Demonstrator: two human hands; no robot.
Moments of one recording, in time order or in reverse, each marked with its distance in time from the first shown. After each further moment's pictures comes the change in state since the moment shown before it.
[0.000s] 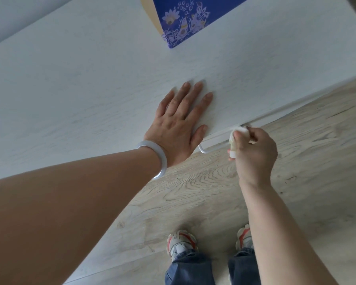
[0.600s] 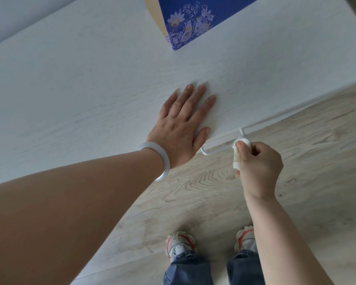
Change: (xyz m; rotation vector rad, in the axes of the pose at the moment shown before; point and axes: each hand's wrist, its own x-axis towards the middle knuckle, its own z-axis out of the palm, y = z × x) left_hand -0.001 -0.001 0.000 -0.007 -0.008 -0.007; right_hand -0.012 0.008 -0.010 -0.113 -0.001 -0.044
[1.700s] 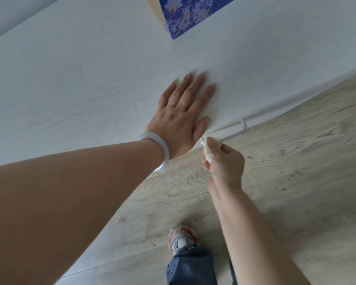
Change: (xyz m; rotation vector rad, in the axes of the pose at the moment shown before) left_hand 0.000 0.003 -0.002 0.018 -0.004 -0.004; right_hand -0.041 -0.013 0.050 0.656 -0.169 0.514
